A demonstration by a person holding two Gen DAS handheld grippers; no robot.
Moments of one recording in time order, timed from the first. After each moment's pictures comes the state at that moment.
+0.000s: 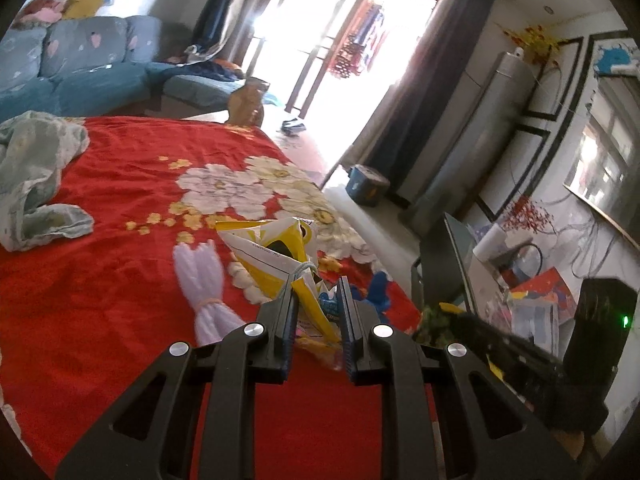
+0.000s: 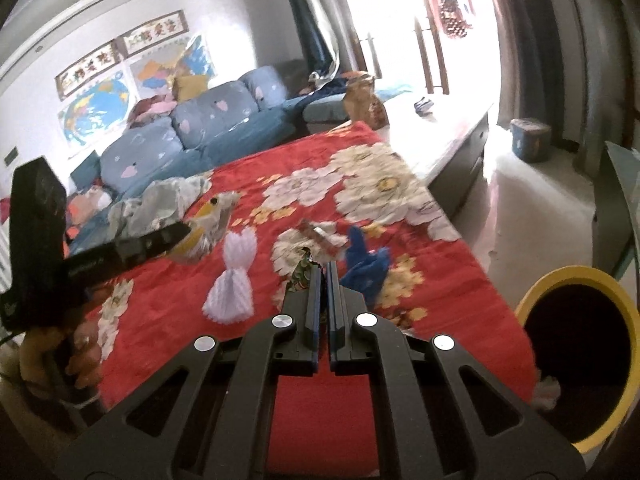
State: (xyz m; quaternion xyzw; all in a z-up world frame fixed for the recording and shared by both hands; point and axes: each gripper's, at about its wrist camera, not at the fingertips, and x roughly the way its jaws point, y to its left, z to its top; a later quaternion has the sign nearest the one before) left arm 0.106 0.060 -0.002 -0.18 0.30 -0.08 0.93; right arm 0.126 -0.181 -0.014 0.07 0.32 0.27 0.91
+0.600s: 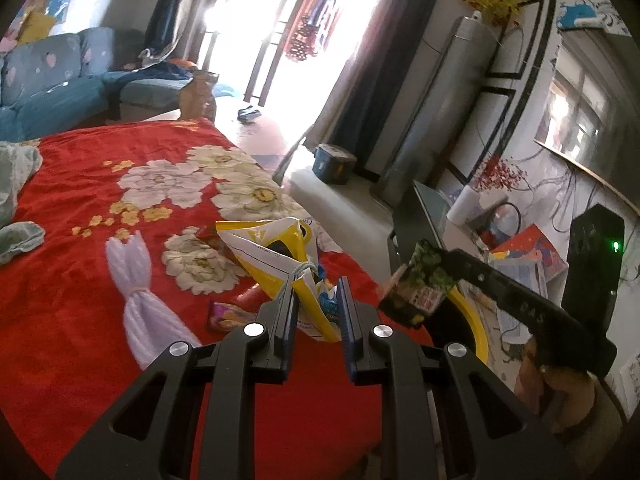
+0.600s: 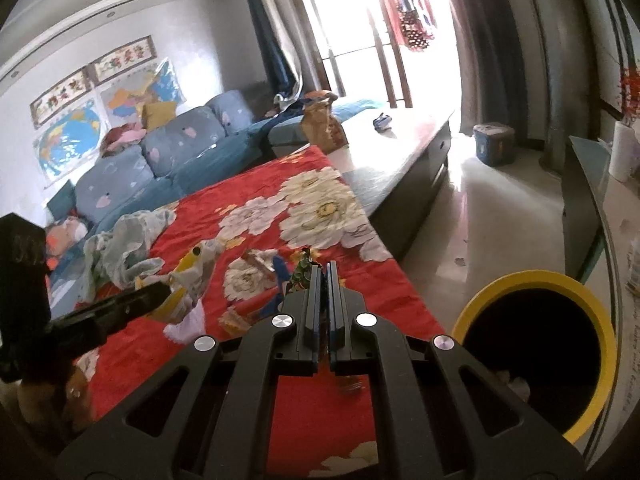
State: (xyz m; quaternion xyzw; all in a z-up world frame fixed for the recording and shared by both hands) left arm 0.106 -0.006 -0.003 -0.13 0.31 -0.14 0.93; right arm 0.136 -0.238 -0.006 0.10 0.30 0.21 0.93
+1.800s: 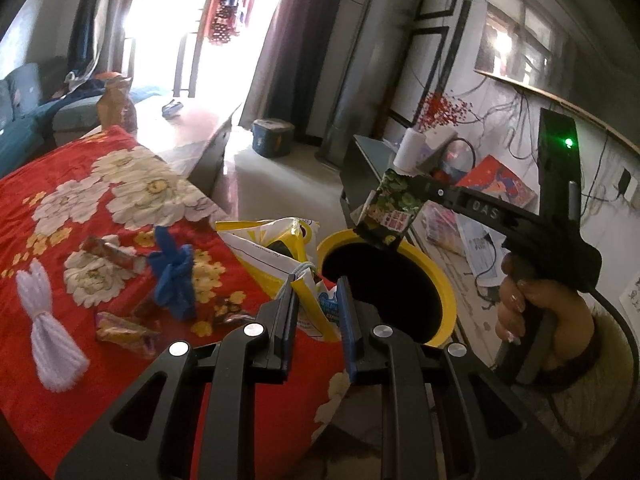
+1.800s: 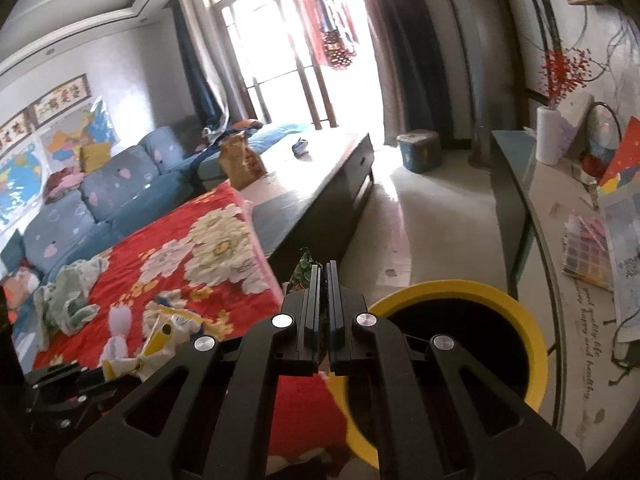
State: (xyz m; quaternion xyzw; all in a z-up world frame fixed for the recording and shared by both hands) left arm 0.115 -0.116 -0.017 -0.04 0.34 -0.25 0.91; right arm 0.152 -0.335 -0.014 0.13 0.28 0.08 0.95
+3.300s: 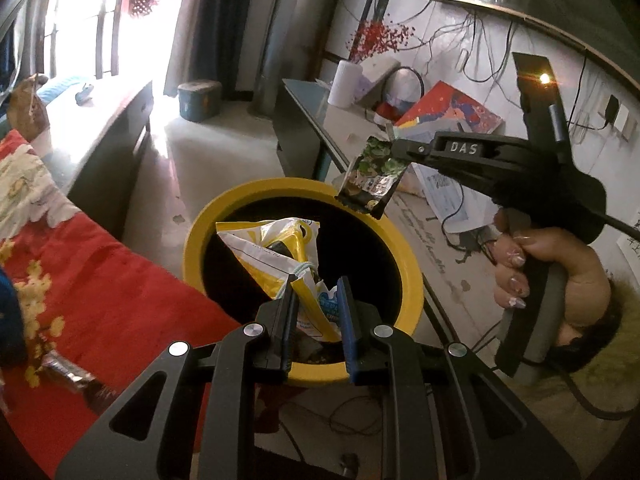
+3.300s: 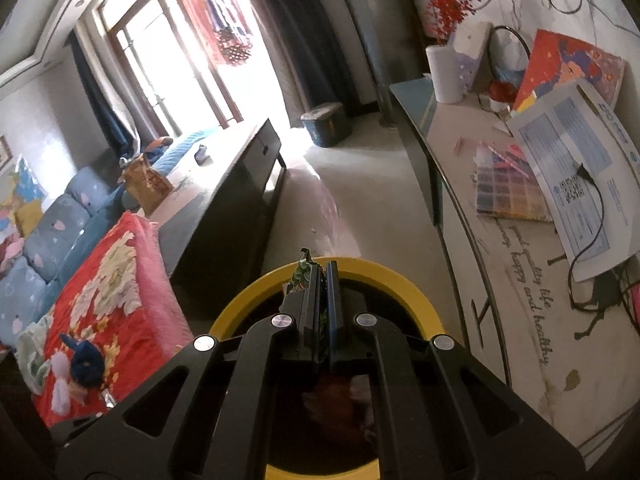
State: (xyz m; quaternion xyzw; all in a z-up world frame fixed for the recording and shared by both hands) left arm 0.161 -0.263 -0.093 0.02 0.39 -0.35 0.85; right arm 0.165 -0.464 -0.083 0.22 0.32 -0.06 0.92
